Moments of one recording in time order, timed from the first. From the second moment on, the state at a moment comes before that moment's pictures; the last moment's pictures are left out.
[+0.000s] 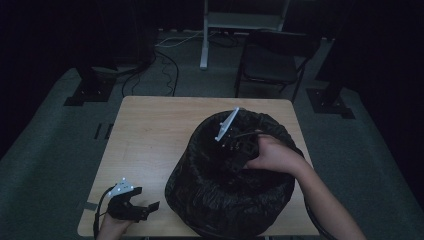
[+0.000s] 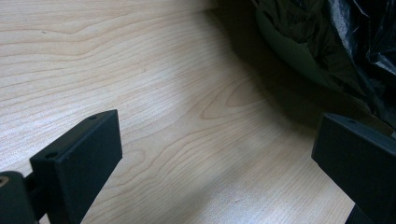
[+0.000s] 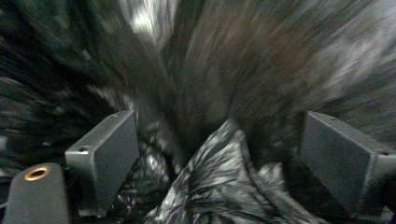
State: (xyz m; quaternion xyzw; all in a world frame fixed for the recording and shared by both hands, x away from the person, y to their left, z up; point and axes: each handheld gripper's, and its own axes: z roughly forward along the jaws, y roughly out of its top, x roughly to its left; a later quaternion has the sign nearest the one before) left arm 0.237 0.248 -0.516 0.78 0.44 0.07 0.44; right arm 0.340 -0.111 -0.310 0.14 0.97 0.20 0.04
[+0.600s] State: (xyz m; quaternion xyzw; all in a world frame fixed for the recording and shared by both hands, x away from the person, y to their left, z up) left arm 0.231 0.257 -0.513 0.78 0.45 0.10 0.43; right arm 0.317 -0.209 -0.270 0.20 0.86 0.45 0.13
